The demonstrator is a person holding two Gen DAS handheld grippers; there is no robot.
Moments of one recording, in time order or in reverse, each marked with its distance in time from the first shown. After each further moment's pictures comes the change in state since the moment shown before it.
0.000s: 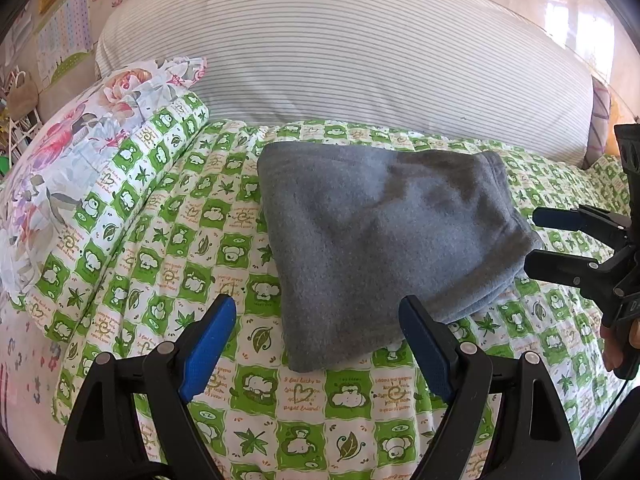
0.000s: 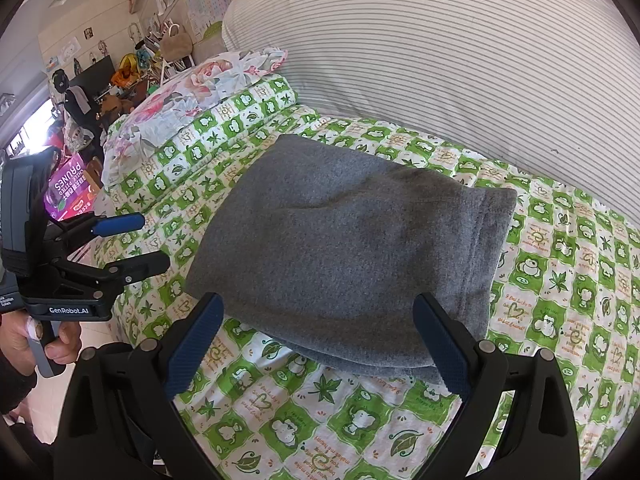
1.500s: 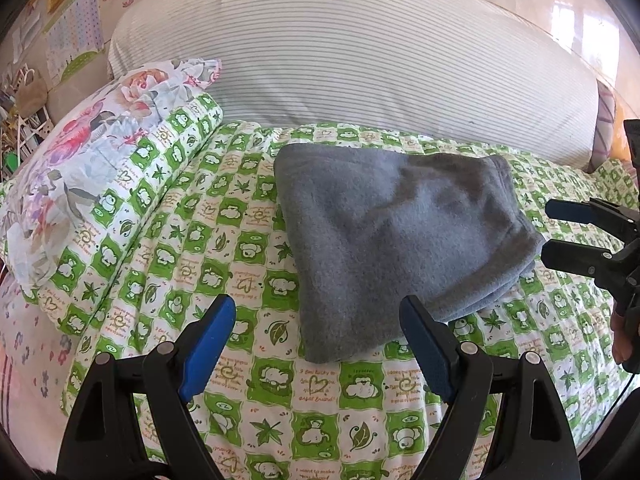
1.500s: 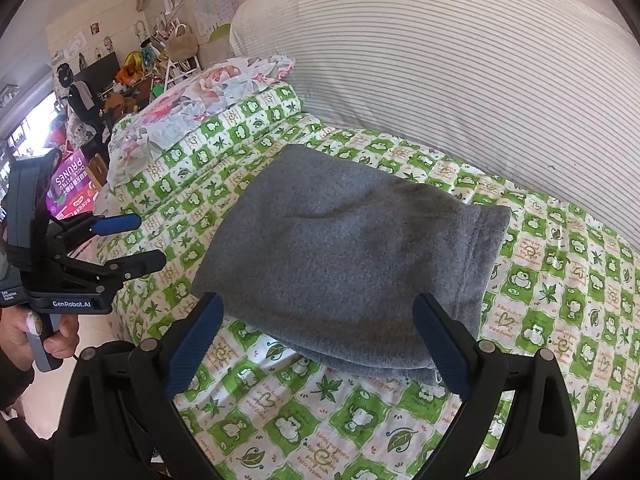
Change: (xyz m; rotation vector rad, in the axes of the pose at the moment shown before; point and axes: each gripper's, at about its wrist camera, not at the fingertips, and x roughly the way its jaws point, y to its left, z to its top) left arm -0.011 0.007 -0.003 -0.015 -0.007 0.027; right arm -0.013 0.008 0.006 -0.024 -0.020 -0.013
